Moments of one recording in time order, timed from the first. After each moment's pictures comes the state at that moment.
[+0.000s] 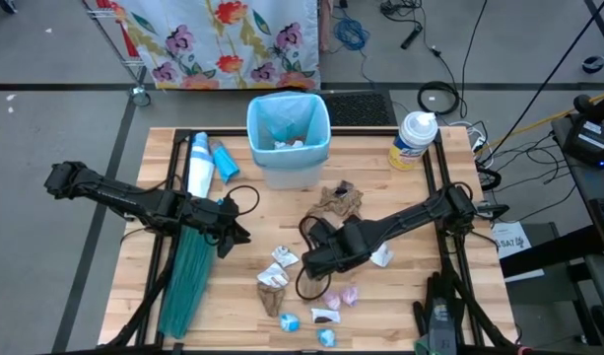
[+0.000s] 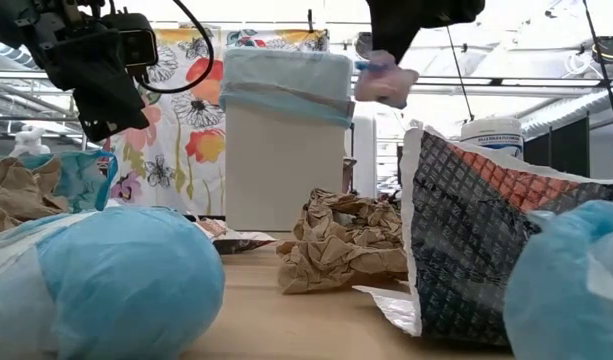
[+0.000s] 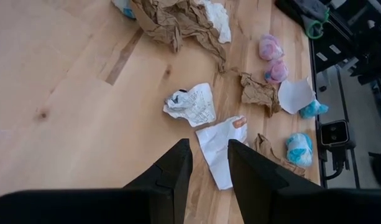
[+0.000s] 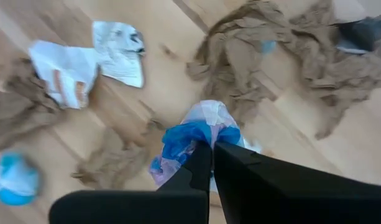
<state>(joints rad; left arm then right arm) -0.19 0.85 0.45 -0.22 0.04 -0.67 0.36 2.00 1.91 -1.35 0.31 1.14</state>
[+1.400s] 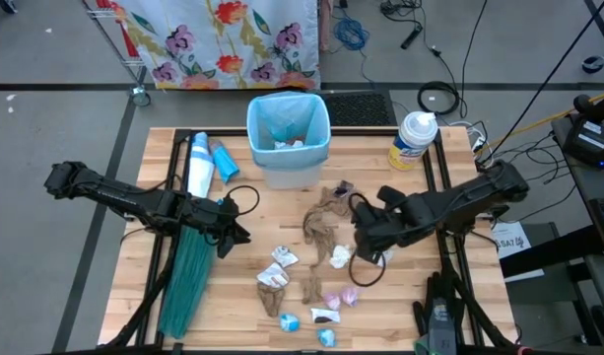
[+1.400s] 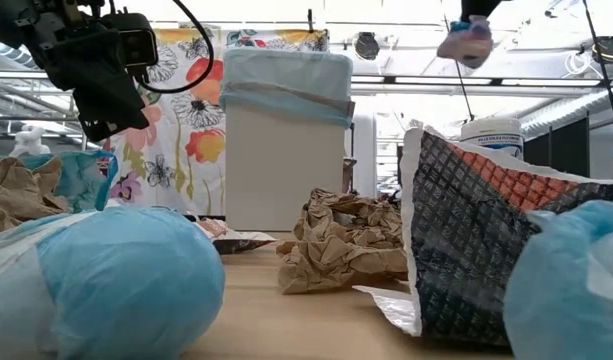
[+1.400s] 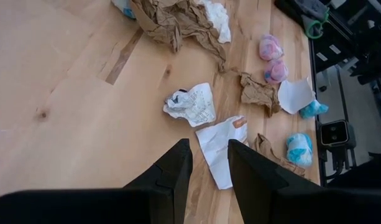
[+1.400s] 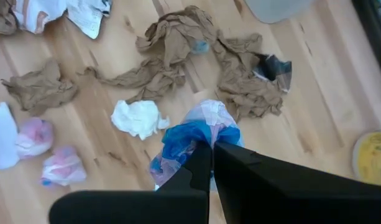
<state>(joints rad) -0.19 0.85 0.45 -0.22 0.04 -0.67 0.39 1.53 1.54 -1.37 0.39 0.78</state>
